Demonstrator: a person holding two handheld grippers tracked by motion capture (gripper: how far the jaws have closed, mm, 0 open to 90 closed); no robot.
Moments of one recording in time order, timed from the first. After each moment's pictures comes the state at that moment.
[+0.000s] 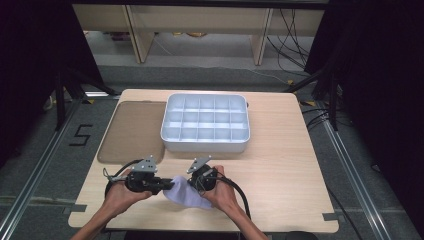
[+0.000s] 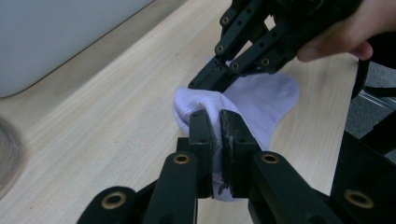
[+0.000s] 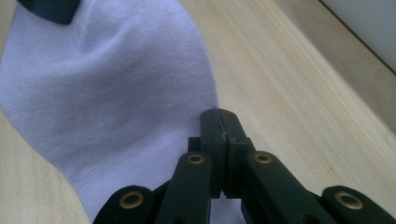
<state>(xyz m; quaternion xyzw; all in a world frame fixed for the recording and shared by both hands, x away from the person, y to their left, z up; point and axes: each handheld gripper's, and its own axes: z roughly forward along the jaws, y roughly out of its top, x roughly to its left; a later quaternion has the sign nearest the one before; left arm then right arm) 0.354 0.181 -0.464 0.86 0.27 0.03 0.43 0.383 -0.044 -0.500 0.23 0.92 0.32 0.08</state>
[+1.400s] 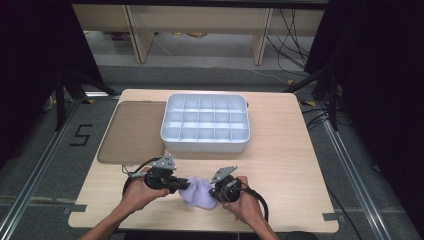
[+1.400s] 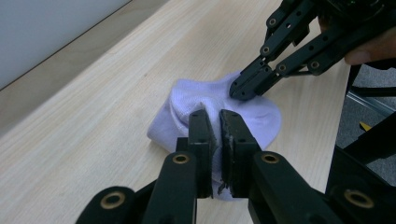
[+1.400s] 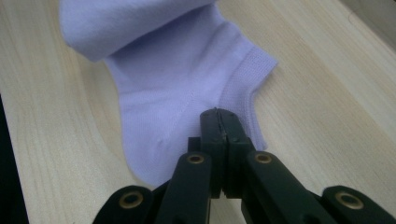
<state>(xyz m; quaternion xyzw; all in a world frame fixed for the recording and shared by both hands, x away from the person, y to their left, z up) 0.363 0.131 -0.465 0.87 0.27 0.00 0.41 0.351 -0.108 -0.498 0.25 0.92 0.30 0.07</state>
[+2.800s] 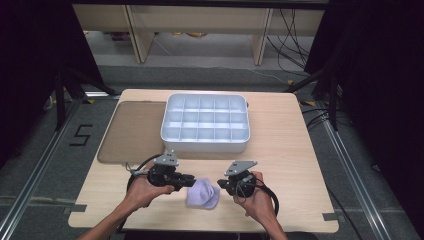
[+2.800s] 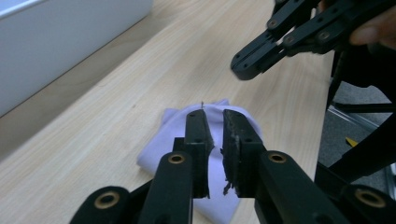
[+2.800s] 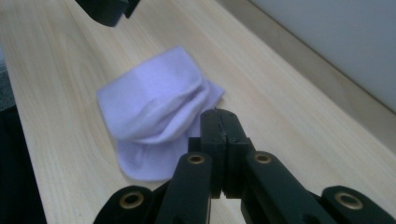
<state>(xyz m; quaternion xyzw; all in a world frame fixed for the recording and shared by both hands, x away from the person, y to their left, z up) 0.365 0.127 -0.455 0.85 0.26 -0.01 0.46 0.348 -0.141 -0.464 0.29 0.88 0.36 0.10</state>
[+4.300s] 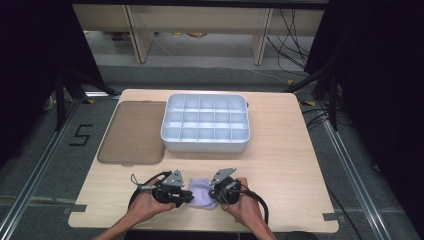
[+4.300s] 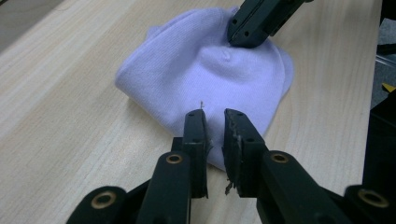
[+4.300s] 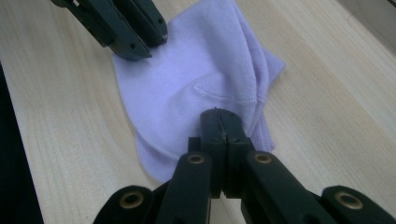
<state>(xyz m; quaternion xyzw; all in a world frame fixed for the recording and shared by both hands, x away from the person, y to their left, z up) 0.345 0.118 -0.506 0.90 0.22 0.03 0.38 0.344 -0.106 -0.493 0.25 0.92 0.29 0.07</state>
